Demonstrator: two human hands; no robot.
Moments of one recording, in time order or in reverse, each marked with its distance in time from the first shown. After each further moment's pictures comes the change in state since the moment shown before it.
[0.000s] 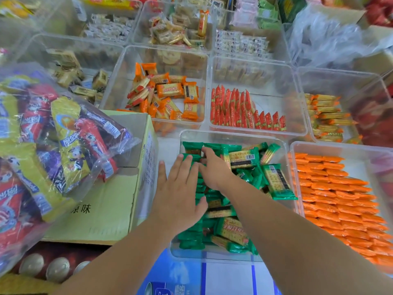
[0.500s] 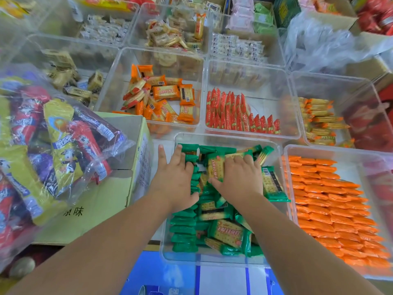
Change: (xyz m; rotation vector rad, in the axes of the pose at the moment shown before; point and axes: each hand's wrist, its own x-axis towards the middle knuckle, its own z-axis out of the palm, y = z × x) left_hand 0.050 -0.017 0.005 0.249 -0.236 0.122; right_hand -0.043 0.034 -0.033 -0.834 0.375 0.017
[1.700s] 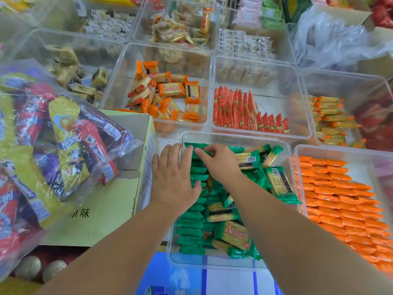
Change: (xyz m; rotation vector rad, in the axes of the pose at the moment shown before) left_hand -0.014 0.001 0.013 -0.376 0.373 -0.272; right_hand 0.057 -0.049 0.011 0.936 -0.157 0.086
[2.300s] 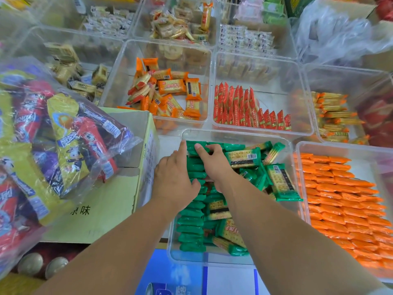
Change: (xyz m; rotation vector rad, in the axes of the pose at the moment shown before) left_hand 0.005 -0.003 0.009 -0.230 -0.141 -0.173; right_hand -0.001 0.000 0.024 0.484 -0.098 0.321
